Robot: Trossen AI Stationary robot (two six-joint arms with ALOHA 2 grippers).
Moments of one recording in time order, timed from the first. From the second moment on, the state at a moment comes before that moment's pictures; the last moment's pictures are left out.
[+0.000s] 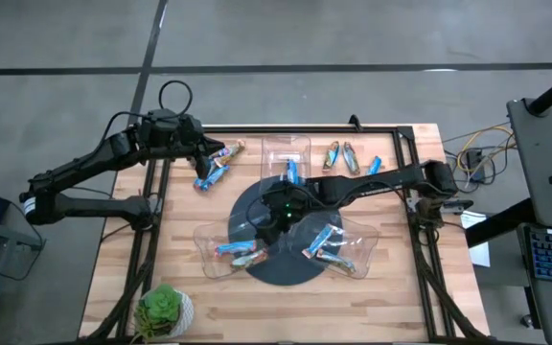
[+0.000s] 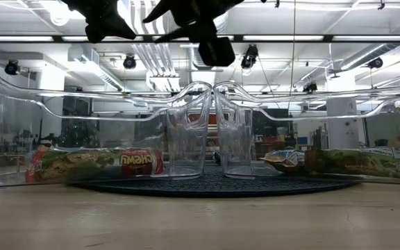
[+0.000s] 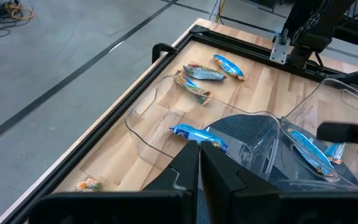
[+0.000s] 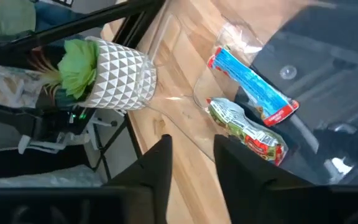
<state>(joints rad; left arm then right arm) 0.46 0.90 1.04 -0.58 0.04 -0.06 0.09 1.87 1.55 -0.36 -0.26 0.99</state>
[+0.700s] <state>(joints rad) 0.46 0.90 1.04 -0.58 0.04 -0.06 0.02 1.61 1.55 -0.60 -0.10 0.57</state>
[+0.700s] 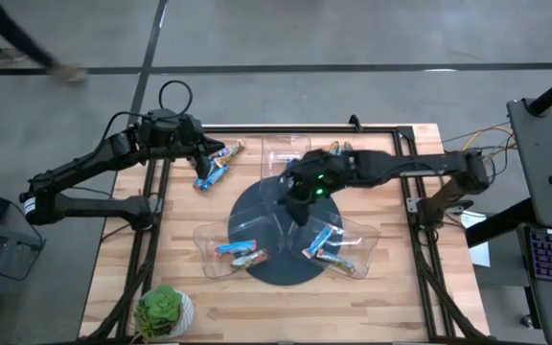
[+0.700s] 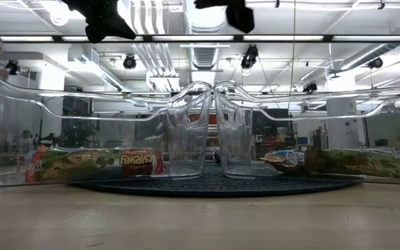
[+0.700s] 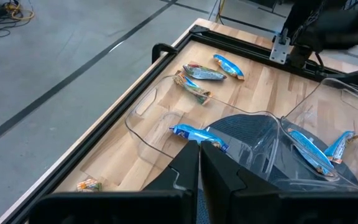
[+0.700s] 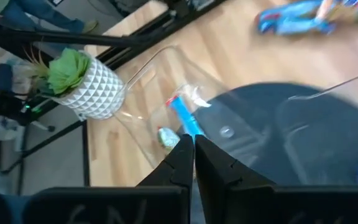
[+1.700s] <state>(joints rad) 0.46 0.90 1.04 -0.47 0.05 -0.08 -0.27 1.00 0.93 -0.33 -0.07 0.23</state>
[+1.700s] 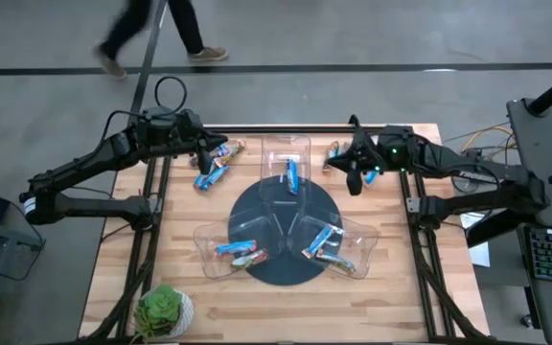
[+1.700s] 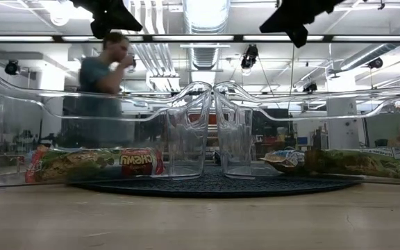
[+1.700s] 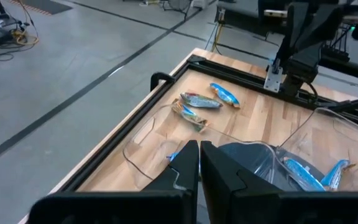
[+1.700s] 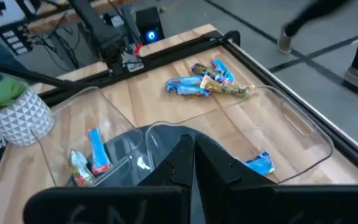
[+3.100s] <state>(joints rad) 0.53 1.08 1.06 -0.40 0.02 -0.13 -0.27 0.87 0.78 -0.26 -0.08 0.30</state>
